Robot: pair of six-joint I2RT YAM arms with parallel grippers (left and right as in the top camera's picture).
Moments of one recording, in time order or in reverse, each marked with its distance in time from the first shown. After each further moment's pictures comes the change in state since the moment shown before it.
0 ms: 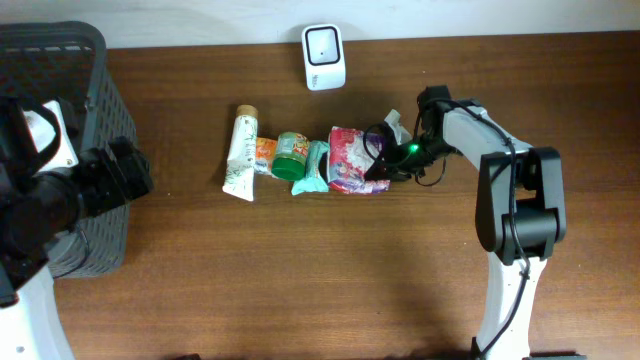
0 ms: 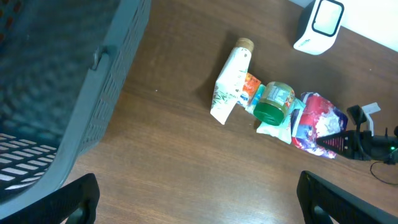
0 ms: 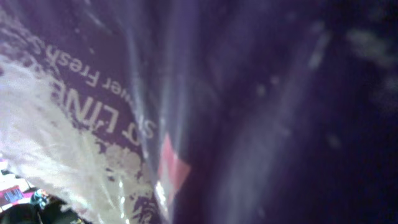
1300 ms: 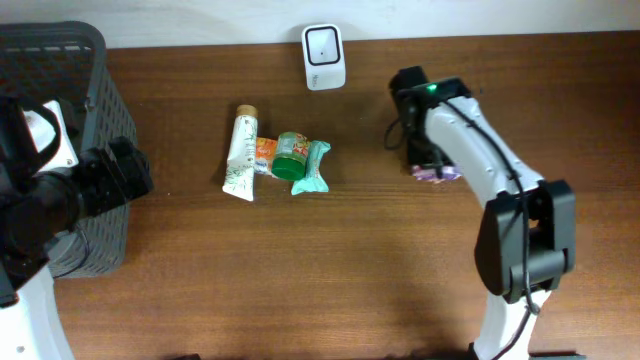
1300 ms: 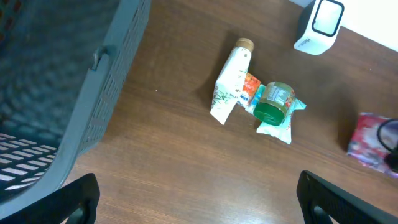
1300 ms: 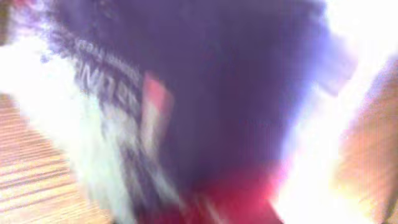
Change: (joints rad) left arm 0.000 0.000 0.000 0.000 0.000 0.000; right arm 0.182 -0.222 0.087 -0.287 1.236 0.439
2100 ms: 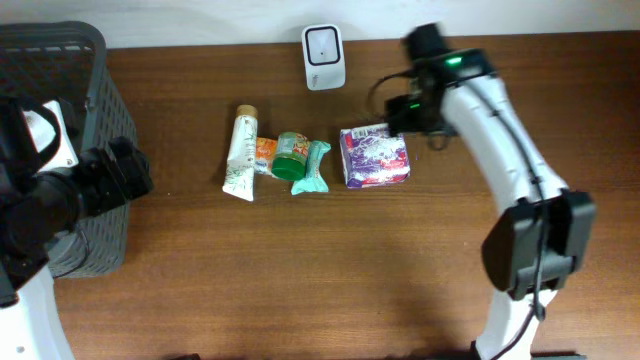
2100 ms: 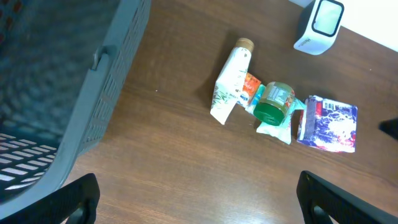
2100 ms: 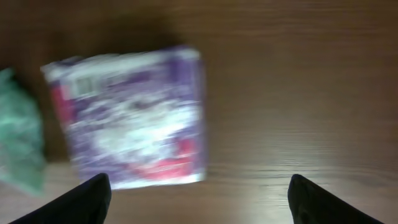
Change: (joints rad) left arm 0.000 0.000 0.000 0.000 0.000 0.000; right arm -0.105 -0.001 0.230 0.016 -0.438 -0.147
